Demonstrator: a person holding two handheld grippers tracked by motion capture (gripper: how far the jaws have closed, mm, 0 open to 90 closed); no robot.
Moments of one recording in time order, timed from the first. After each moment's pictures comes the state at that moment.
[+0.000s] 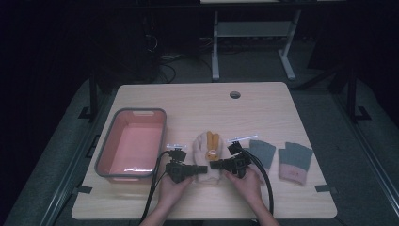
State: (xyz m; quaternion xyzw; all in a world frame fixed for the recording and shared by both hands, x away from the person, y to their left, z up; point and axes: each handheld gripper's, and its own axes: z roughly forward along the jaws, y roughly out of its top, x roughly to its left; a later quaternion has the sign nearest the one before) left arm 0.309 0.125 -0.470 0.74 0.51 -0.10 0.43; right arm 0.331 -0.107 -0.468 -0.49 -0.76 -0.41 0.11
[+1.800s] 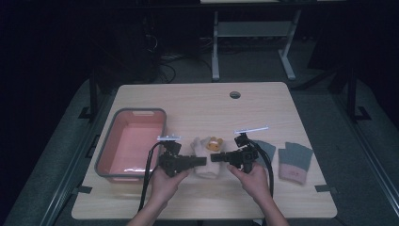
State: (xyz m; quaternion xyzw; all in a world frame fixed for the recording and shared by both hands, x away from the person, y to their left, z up) left arm 0.304 0.135 -0.410 0.74 0.45 -0.10 0.49; right arm 0.322 -0.119 -0.413 -0.47 -0.74 -0.46 0.14
